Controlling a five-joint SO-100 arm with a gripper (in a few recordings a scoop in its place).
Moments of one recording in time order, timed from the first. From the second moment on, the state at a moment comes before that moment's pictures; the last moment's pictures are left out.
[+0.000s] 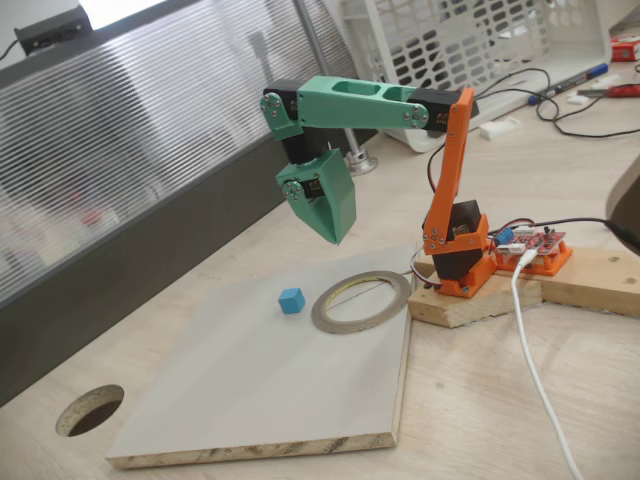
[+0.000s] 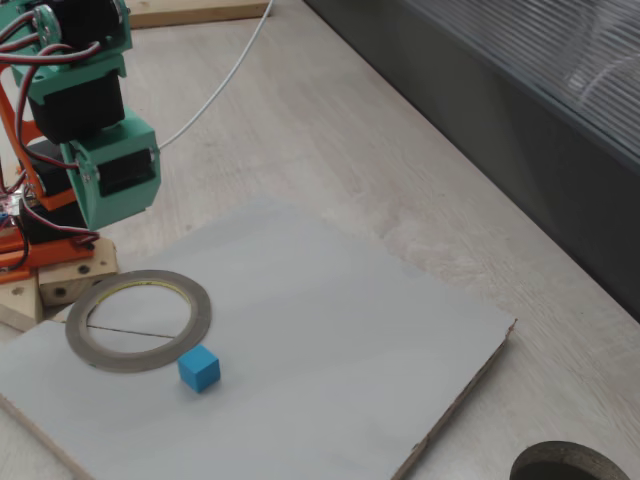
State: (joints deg) arm 14.9 110.0 93.8 112.2 101.7
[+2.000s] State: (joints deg) arm 14.9 75.3 75.1 83.8 101.7
